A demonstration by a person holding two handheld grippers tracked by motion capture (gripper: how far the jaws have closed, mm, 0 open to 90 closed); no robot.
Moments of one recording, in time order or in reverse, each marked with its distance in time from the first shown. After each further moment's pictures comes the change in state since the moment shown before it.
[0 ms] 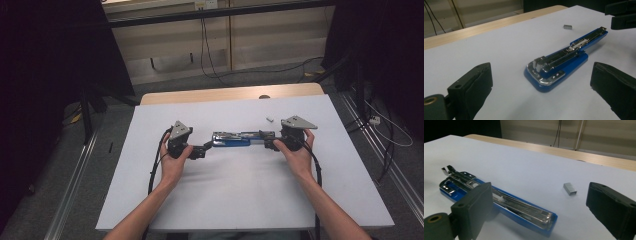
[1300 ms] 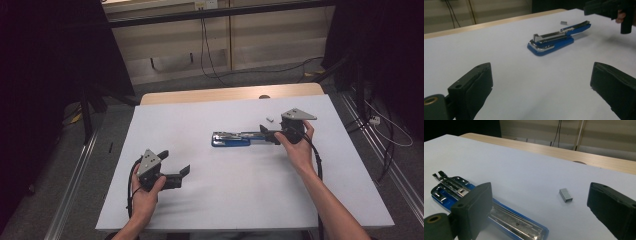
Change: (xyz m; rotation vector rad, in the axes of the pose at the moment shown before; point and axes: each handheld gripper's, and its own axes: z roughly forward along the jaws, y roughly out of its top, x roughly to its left) left arm -0.022 -0.043 -0.104 -0.039 0.090 -0.005; right arm -0.012 0.015 0.013 0.041 0.018 0.017
